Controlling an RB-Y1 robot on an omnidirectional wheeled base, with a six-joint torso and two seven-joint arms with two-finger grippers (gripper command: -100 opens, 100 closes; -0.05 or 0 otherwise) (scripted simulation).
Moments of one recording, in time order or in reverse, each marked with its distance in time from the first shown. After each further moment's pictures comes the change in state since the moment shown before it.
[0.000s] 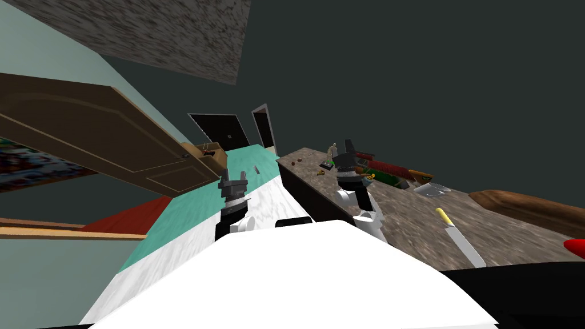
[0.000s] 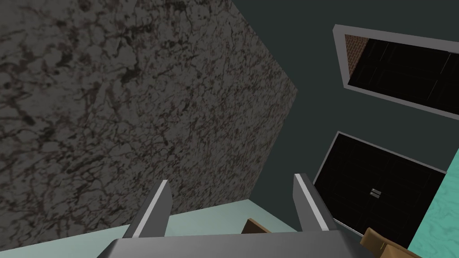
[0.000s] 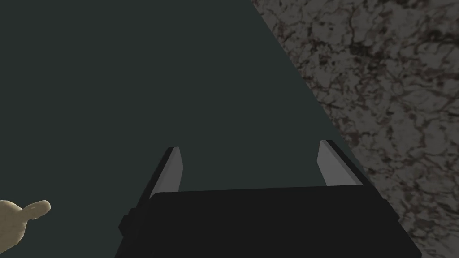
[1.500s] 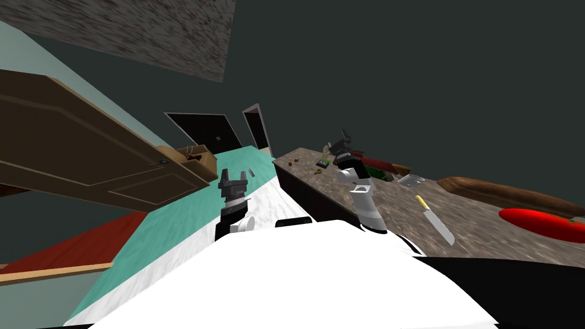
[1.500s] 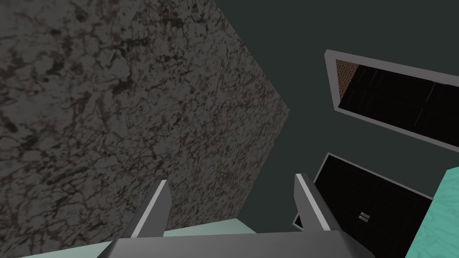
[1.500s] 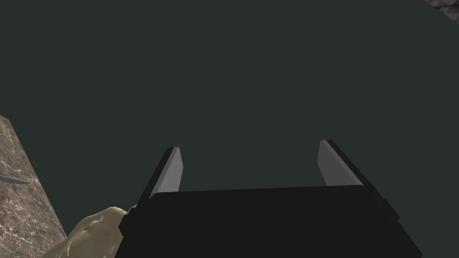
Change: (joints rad) left arm 0.000 0.000 0.000 0.000 0.000 0.000 0.000; right arm -0.361 -0.154 -0.116 0.228 -0.265 0.377 -0.332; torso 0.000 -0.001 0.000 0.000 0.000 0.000
